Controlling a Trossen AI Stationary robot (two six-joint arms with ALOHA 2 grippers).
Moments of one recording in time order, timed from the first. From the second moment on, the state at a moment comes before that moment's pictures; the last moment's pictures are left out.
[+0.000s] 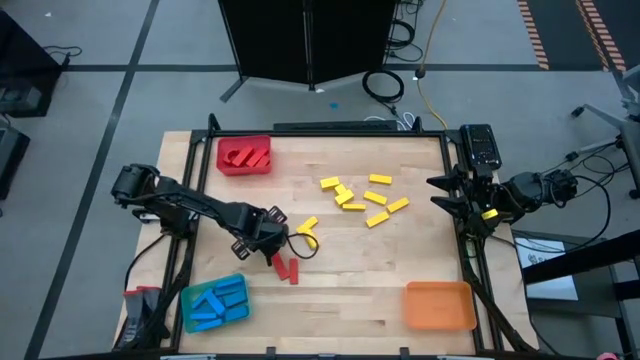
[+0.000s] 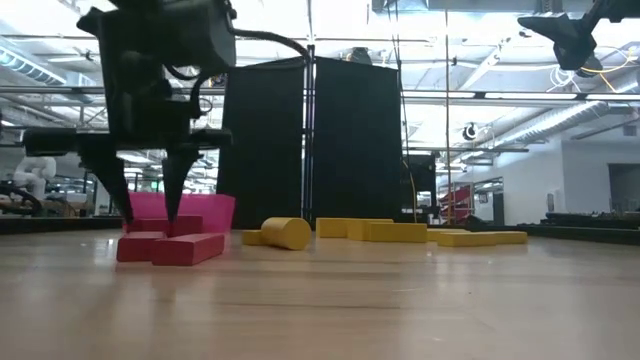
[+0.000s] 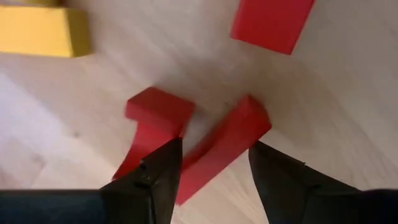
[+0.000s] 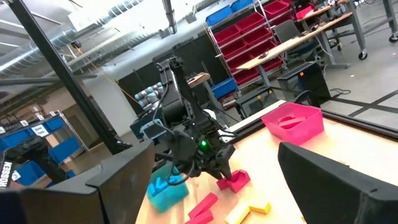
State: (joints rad) left arm -0.18 1.59 0.88 -0.75 -0.14 0.65; right arm 0.39 0.13 0.48 -0.24 0.52 0.49
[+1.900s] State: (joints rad) left arm 0.51 1.13 0.49 0.15 -0.64 -0.31; right arm 0.39 0.13 0.48 -0.26 0.52 0.56
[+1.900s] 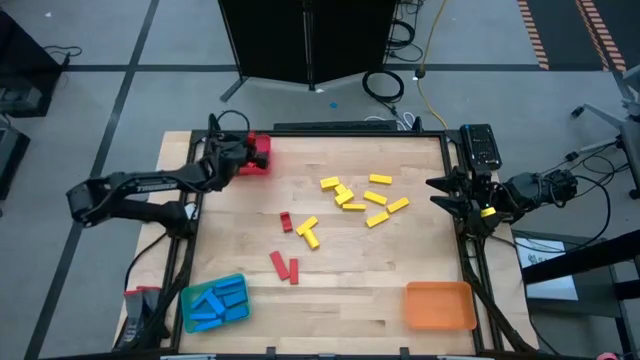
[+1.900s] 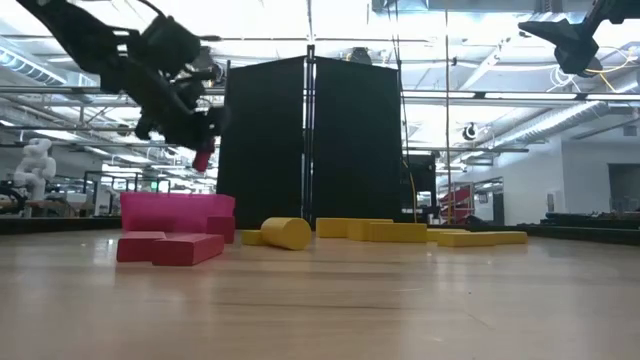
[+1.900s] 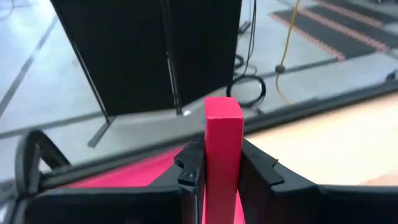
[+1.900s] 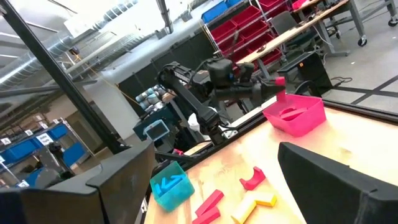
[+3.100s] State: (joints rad) left arm 0.60 1.27 0.57 0.17 -0.28 -0.25; right arm 0.39 0.13 0.48 -0.25 0.52 0.61
